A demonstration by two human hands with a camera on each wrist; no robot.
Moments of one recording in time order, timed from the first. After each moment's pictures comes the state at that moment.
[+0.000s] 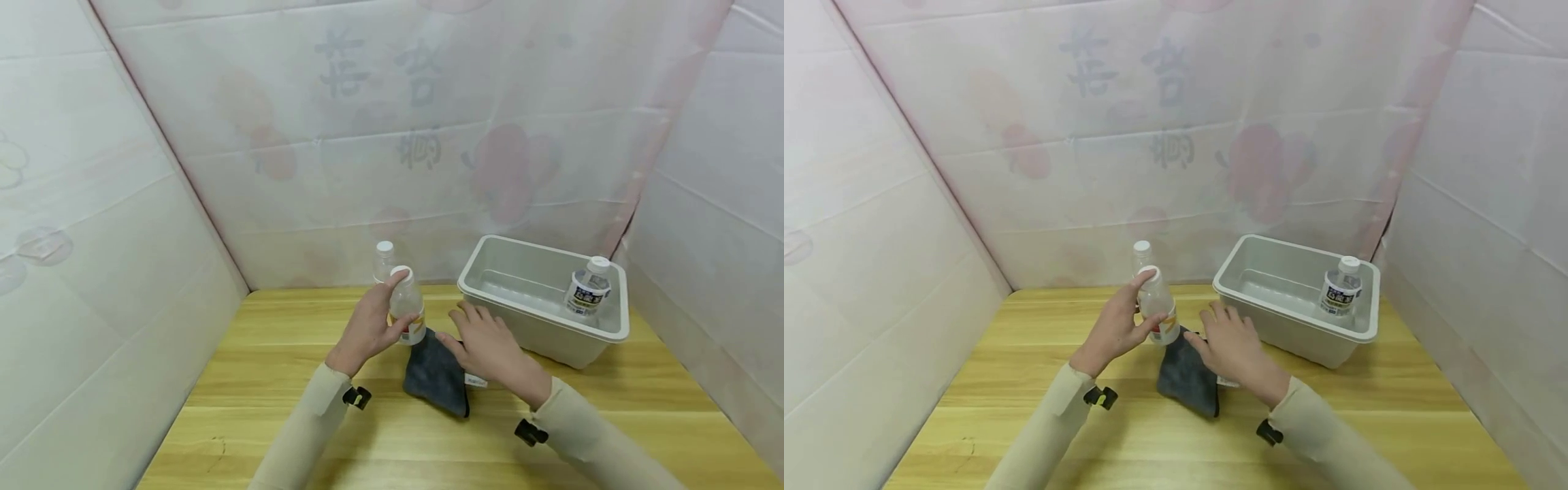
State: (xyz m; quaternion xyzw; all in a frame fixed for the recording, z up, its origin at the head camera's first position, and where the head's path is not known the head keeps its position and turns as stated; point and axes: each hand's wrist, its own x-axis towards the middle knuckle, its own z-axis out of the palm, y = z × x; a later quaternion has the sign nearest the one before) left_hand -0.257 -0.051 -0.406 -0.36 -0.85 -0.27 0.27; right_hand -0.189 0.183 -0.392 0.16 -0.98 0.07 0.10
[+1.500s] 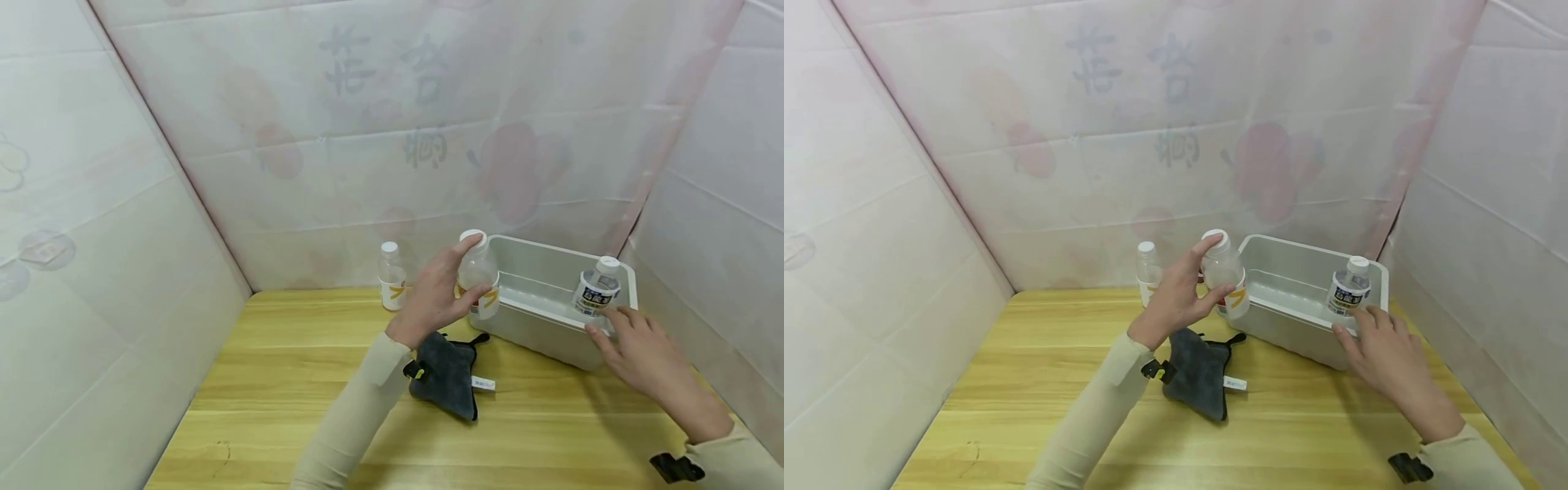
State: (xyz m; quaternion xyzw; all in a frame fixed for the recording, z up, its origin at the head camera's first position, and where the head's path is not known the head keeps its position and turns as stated) left_hand -0.254 0.047 -0.343 -0.44 -0.79 -0.32 0.28; right_hand -0.146 0.381 -0.390 0.02 -0.99 0.09 0.14
